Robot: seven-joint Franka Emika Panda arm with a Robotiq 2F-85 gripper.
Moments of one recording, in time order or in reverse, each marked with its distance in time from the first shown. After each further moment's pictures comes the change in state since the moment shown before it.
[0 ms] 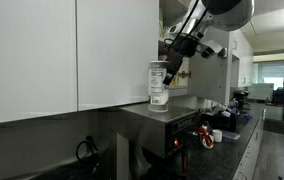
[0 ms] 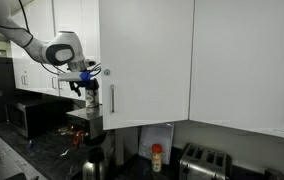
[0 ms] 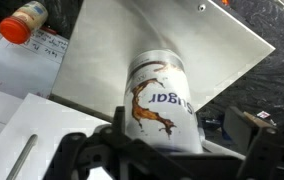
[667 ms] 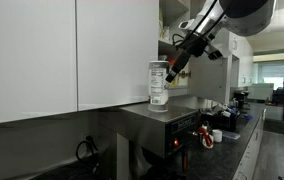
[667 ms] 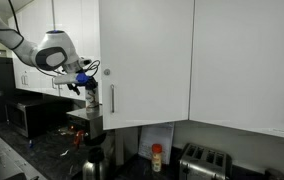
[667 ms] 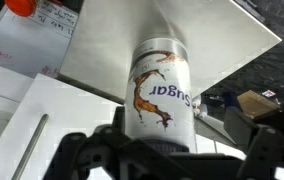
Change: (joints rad) arm 0.098 -0.109 -0.091 -0.145 0.005 0.206 -0.035
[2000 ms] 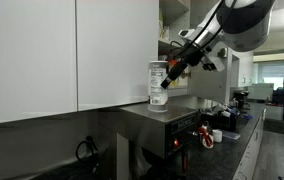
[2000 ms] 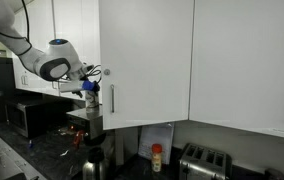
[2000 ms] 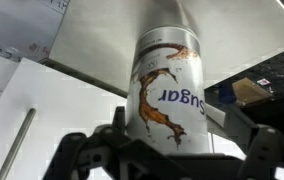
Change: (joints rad) arm 0.289 0.061 -0.295 -0.039 0.000 0.222 -0.124
